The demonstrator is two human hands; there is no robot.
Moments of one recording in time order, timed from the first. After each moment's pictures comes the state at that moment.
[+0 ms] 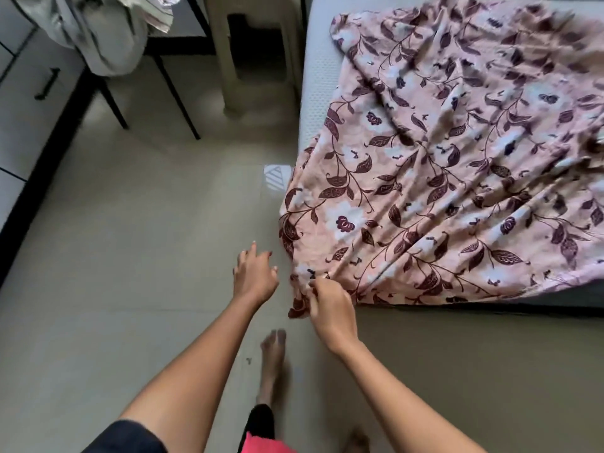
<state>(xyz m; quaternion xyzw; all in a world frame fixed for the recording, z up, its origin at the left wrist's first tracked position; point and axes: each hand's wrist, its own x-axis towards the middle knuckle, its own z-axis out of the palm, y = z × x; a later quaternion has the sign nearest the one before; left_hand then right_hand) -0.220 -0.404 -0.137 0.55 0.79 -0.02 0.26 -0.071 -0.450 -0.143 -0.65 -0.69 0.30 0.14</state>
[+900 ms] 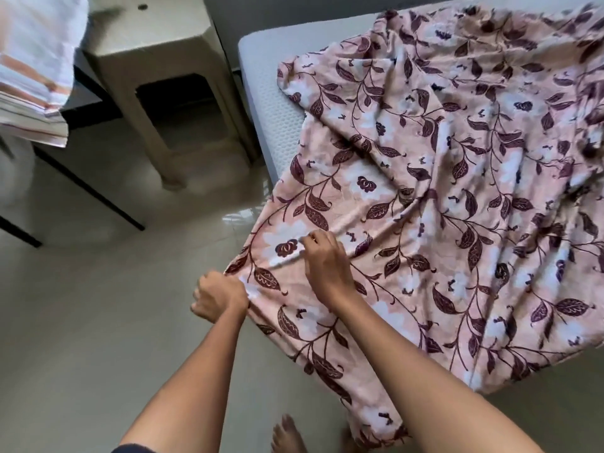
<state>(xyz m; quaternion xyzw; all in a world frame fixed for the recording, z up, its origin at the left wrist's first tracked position) -0.320 -0.124 -0.160 0.40 0.90 0.01 0.19 -0.167 -0.139 -0.140 -0.72 -0.65 0.13 0.17</state>
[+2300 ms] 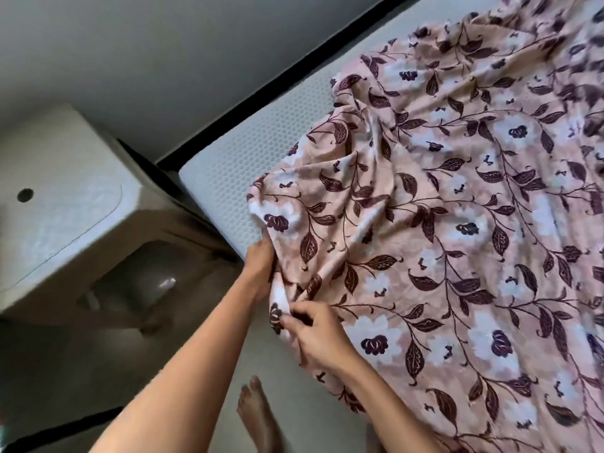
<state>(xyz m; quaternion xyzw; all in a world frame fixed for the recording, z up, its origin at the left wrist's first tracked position) -0.215 0.280 -0.135 0.37 0.61 0.07 0.69 -0.193 0.136 -0.102 -0.73 -0.20 0.54 0.37</state>
